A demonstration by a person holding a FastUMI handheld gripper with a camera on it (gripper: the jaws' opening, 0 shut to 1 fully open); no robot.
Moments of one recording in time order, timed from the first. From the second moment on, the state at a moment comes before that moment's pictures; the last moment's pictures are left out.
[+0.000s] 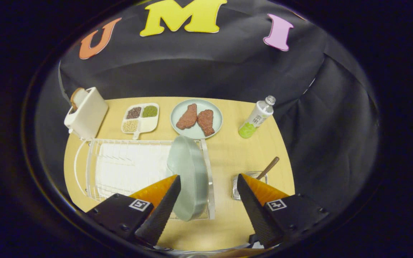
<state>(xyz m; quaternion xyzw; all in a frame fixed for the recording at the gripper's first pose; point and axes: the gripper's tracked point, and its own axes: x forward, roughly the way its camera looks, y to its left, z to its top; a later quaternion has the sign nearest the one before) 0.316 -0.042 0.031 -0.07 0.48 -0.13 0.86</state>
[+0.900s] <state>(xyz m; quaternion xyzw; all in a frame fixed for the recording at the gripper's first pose) 0.319 -0.049 0.031 -0.09 0.54 -0.21 0.81</state>
